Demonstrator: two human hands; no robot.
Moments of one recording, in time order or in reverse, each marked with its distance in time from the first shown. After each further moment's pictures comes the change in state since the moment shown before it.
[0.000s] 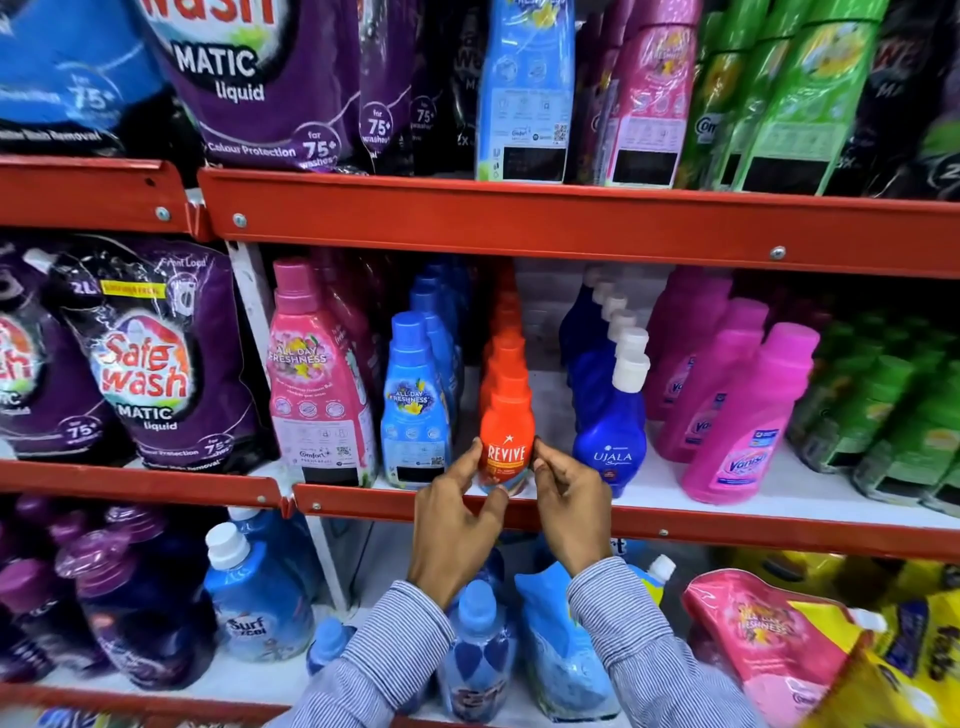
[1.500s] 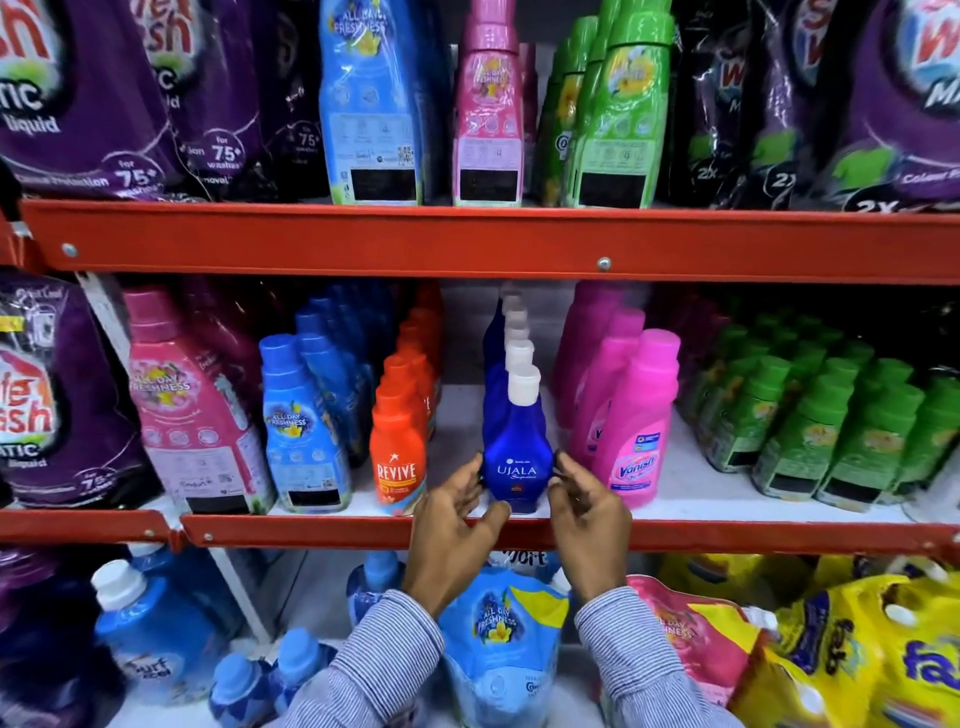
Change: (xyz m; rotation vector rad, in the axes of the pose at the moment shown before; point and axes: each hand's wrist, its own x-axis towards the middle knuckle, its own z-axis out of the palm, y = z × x) left_hand 0.003 0.034 0.101 -0.240 -0.175 -0.030; right_hand 0.018 0.048 -0.103 0.176 0.207 0.031
